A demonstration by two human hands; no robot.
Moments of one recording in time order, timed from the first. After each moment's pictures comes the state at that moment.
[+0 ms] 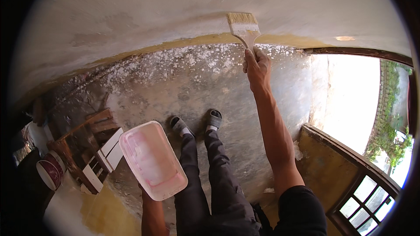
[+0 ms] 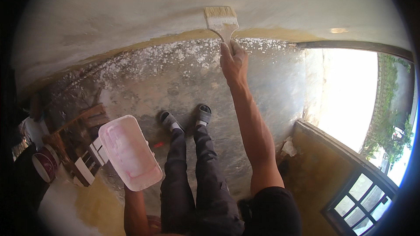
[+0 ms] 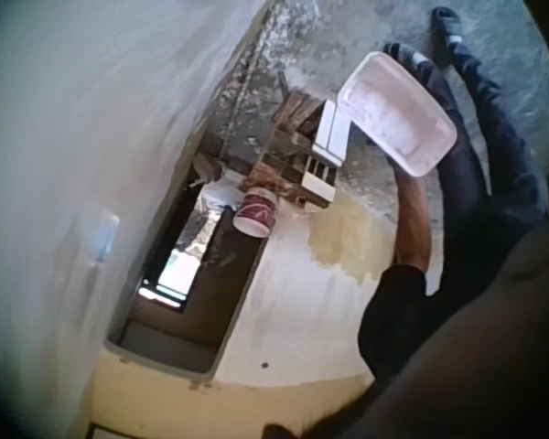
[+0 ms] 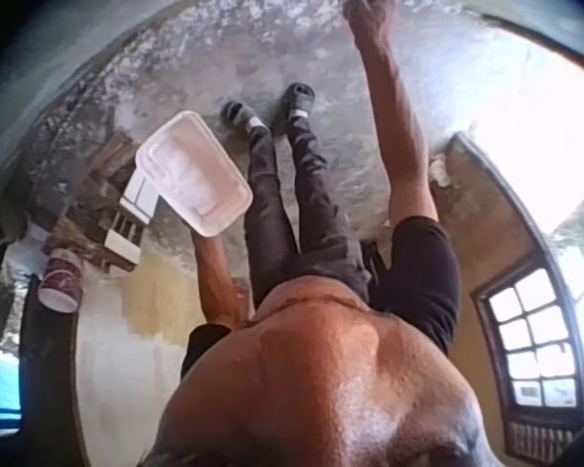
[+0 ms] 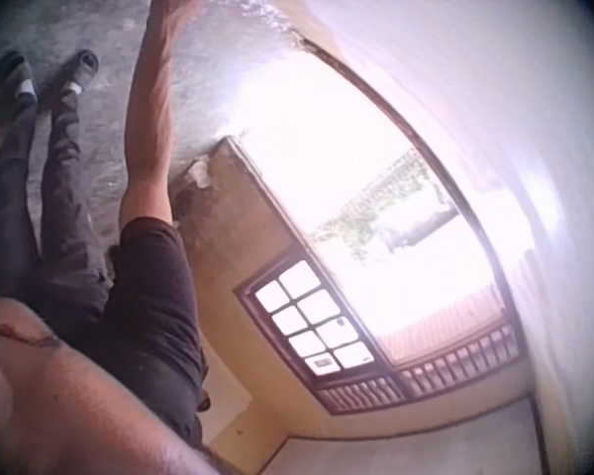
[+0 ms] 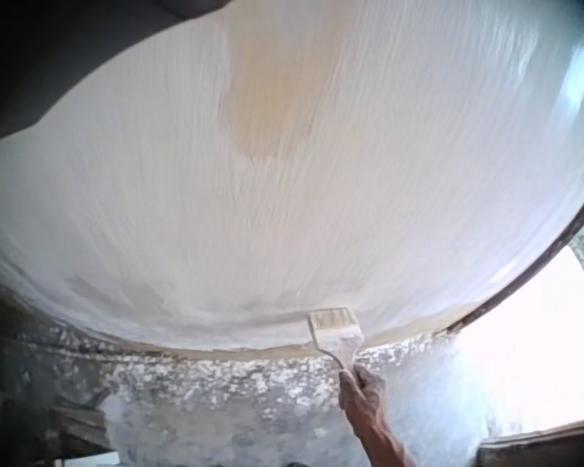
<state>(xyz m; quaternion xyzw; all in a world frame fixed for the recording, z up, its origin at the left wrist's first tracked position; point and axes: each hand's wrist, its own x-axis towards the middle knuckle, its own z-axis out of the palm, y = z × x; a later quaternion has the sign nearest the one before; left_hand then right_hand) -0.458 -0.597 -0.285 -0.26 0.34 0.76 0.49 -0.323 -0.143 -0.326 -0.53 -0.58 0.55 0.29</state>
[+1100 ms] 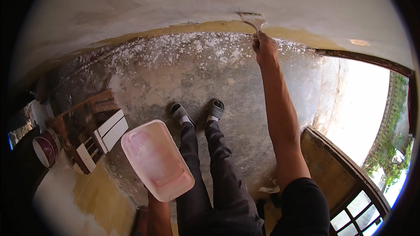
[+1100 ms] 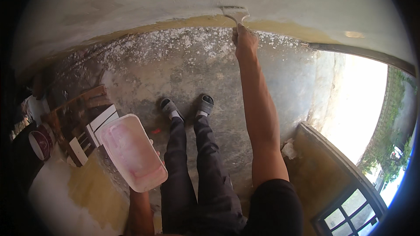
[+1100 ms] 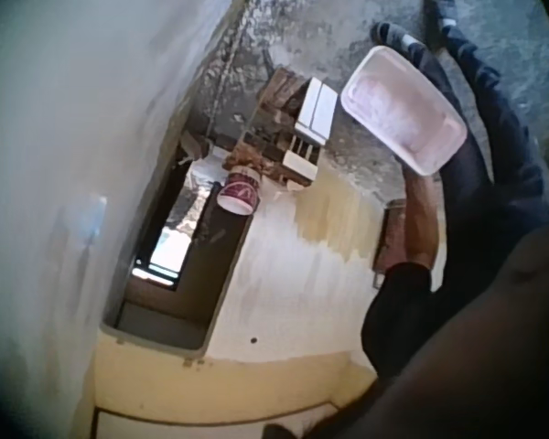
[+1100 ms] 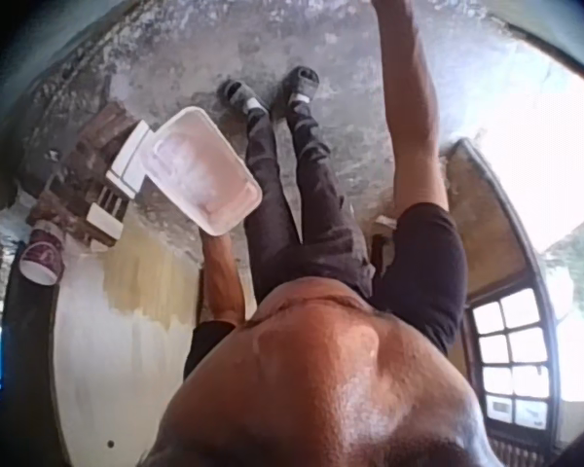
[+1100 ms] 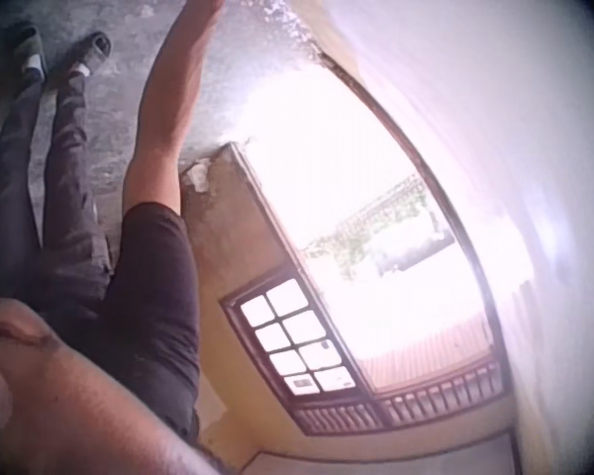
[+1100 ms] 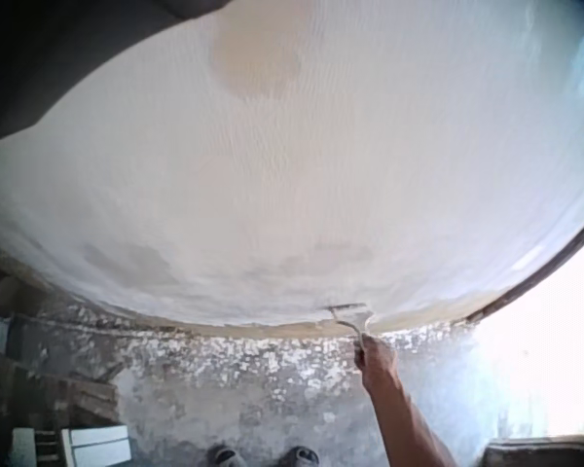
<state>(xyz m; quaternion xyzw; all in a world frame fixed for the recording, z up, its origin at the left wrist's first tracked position) -0.385 -0.610 -0.271 -0.28 0.34 0.77 0.47 -0.313 -0.079 -0.399 -0.57 -0.33 0.68 0.31</state>
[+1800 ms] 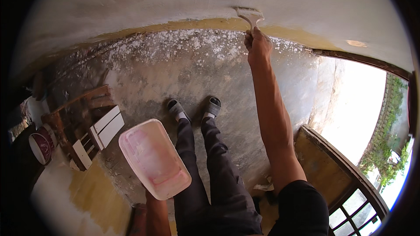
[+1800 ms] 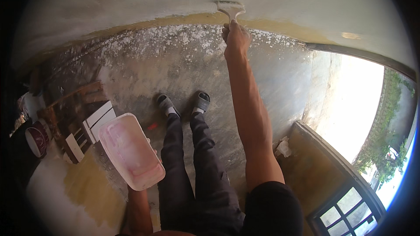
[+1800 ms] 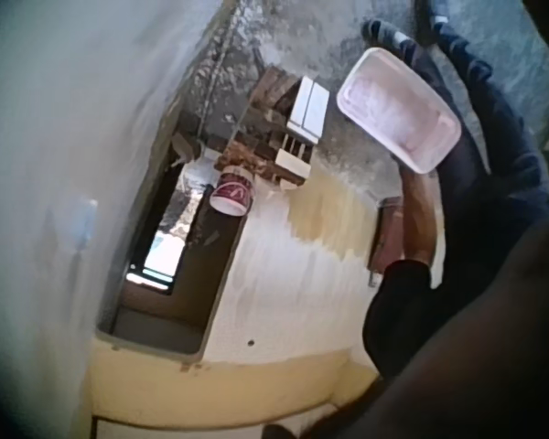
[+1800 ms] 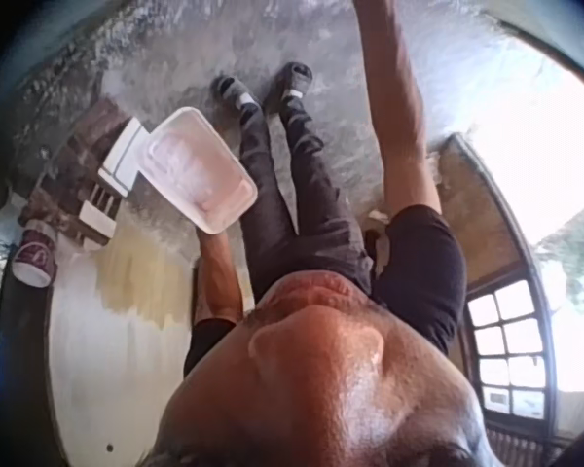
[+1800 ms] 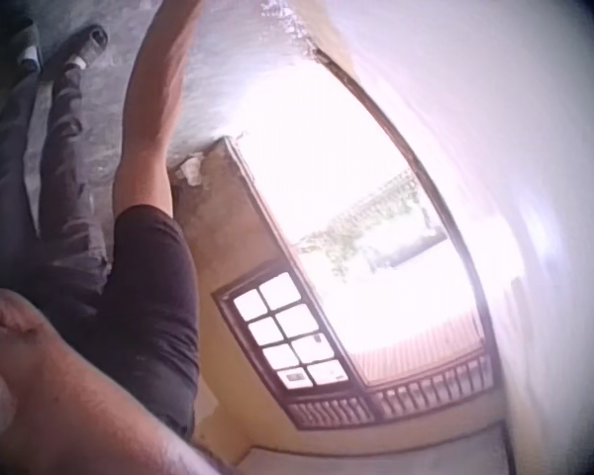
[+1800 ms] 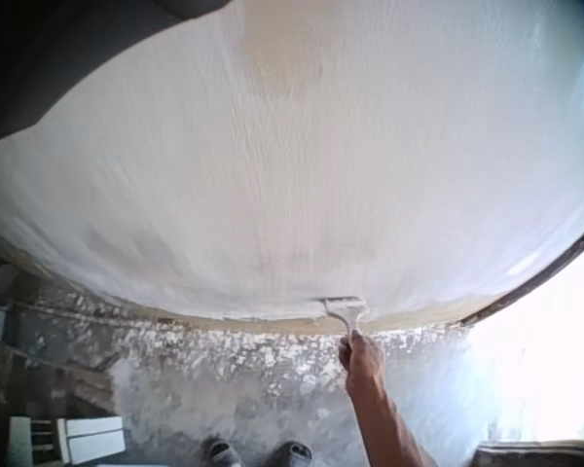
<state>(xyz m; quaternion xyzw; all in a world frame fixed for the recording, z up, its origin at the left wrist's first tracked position) -0.382 -0.617 -0.269 -0.30 0.34 0.77 0.46 -0.343 -0.107 -0.366 -0.58 -0.34 0.66 0.33</state>
